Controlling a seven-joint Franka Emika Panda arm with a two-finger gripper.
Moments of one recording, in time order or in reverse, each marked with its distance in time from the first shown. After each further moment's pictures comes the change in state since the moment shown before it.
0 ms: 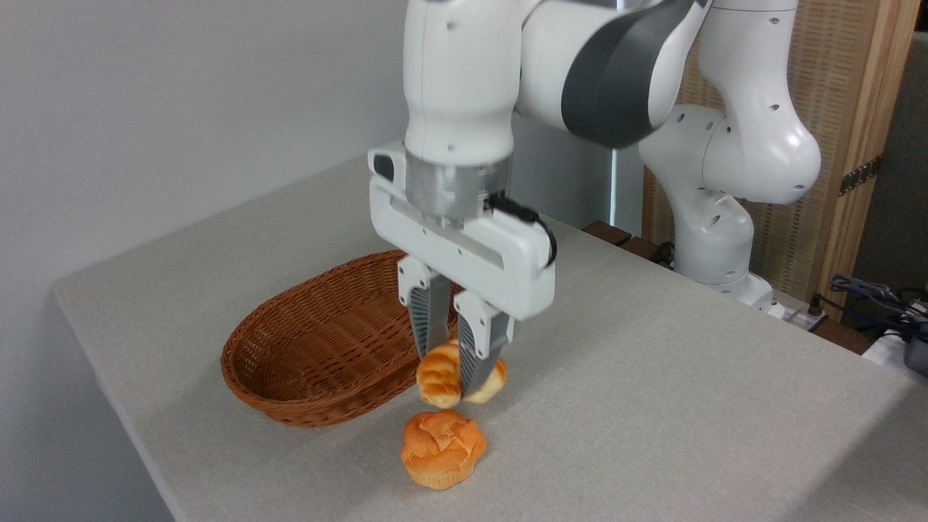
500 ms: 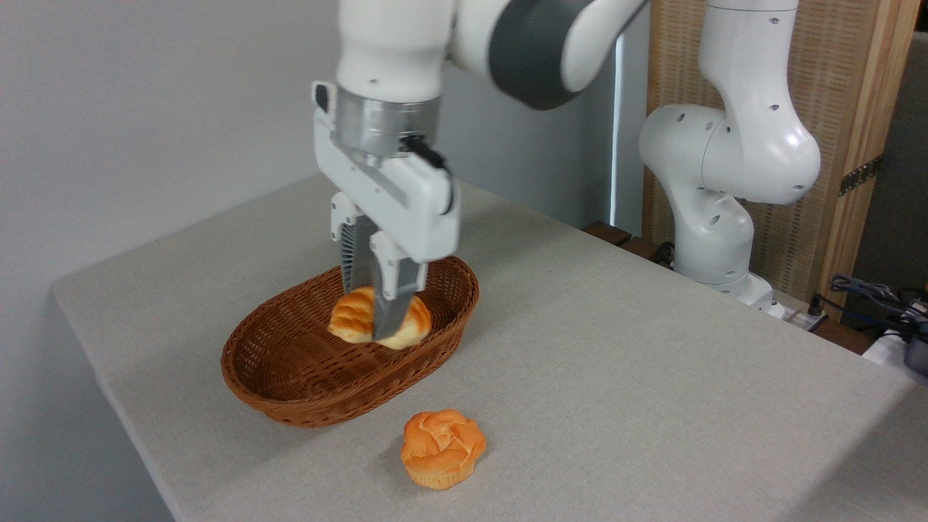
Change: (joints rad) arm -0.010 0.010 -0.136 0.067 -0.092 0.000 0.043
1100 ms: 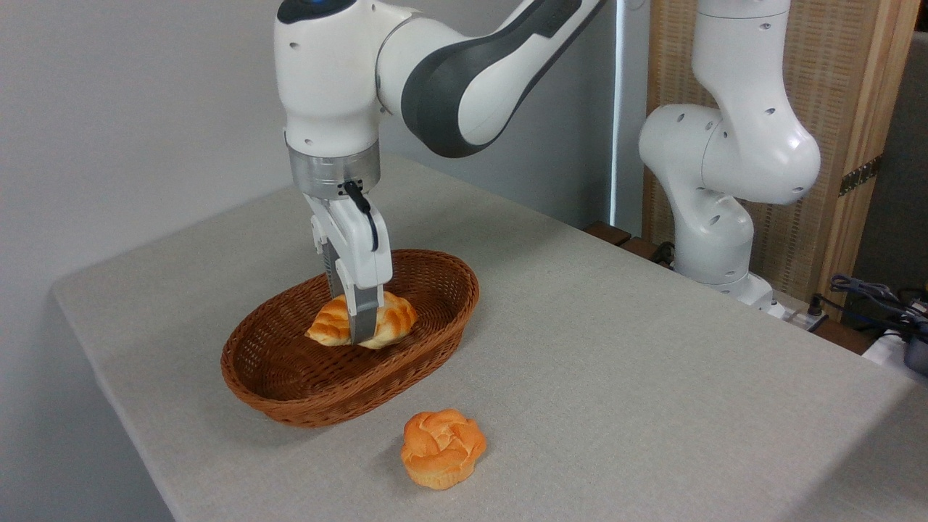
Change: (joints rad) arm -0.002 0.113 -0.155 -0.001 0.000 0.000 0.000
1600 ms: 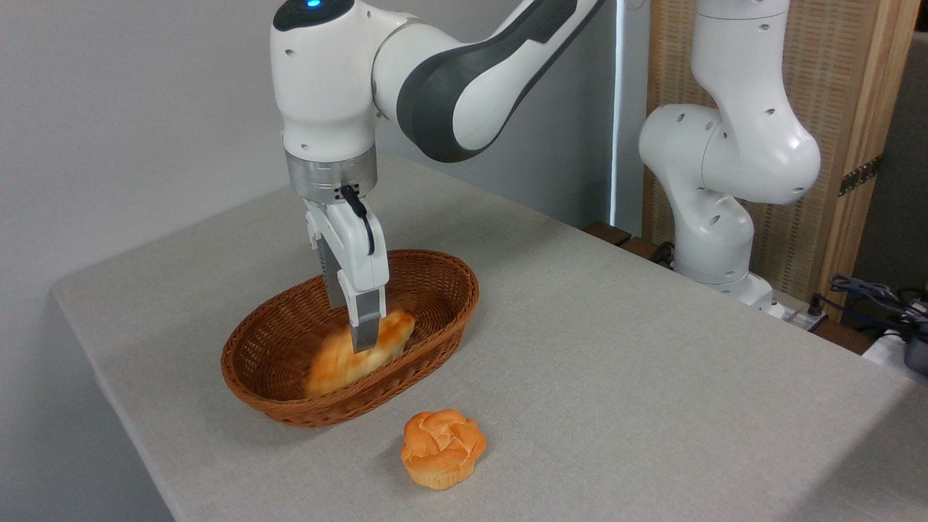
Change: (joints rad) arm 0.001 0.009 -0.005 0.005 0.000 0.003 0.000
